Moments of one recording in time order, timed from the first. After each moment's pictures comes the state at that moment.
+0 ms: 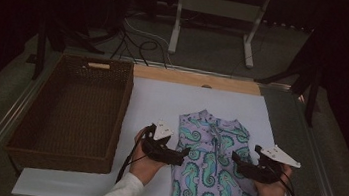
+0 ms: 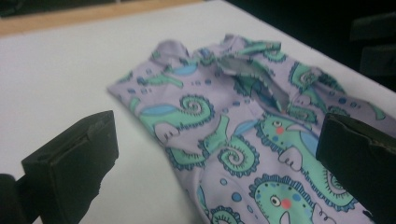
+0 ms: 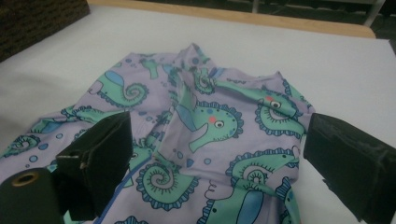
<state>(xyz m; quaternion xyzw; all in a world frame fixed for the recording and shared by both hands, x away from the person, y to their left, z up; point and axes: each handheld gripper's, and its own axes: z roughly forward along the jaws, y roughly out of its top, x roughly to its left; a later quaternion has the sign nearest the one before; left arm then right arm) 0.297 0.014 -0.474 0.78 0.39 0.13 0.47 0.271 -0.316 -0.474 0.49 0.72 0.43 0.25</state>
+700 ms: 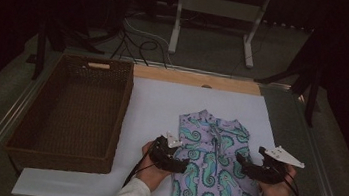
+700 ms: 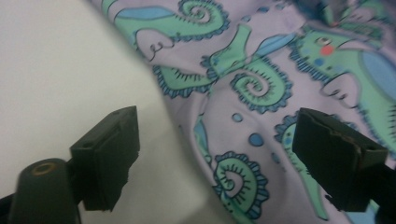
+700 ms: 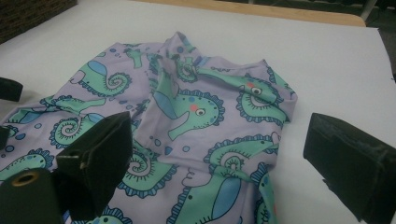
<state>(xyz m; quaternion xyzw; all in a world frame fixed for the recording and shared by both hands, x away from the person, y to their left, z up) 0.296 -0.010 -0.519 0.83 0.42 0.12 0.36 0.273 -0.333 -0.479 0.49 0.72 0.42 0.26</state>
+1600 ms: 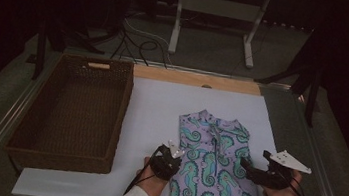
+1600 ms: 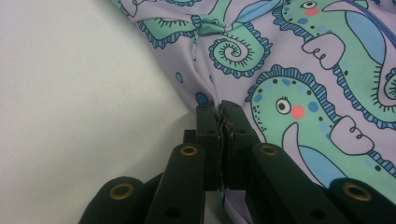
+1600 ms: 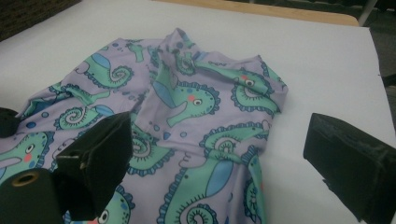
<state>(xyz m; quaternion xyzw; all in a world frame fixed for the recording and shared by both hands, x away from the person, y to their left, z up) 0.271 -0.016 -0.517 0.83 0.42 0.13 0.33 0.258 -0.343 -0.475 0.49 0.72 0.42 0.26</state>
